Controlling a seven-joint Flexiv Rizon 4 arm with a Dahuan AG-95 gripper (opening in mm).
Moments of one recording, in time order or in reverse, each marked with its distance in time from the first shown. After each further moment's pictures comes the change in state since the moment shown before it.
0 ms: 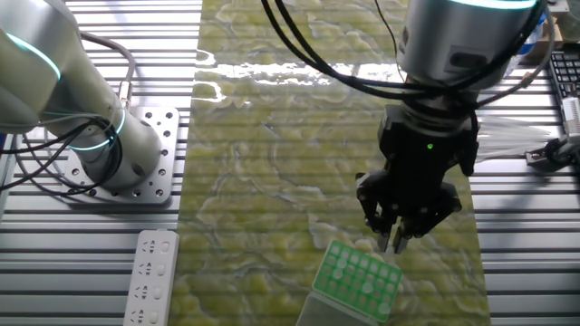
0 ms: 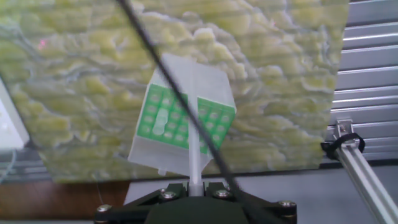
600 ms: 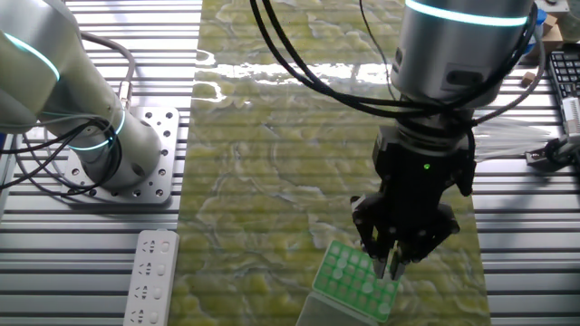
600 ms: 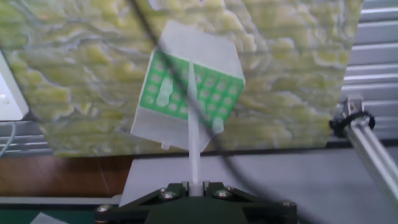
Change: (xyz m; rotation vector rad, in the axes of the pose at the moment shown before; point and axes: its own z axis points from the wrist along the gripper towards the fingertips) arm 0.036 0.006 0.015 -0.012 0.059 0.027
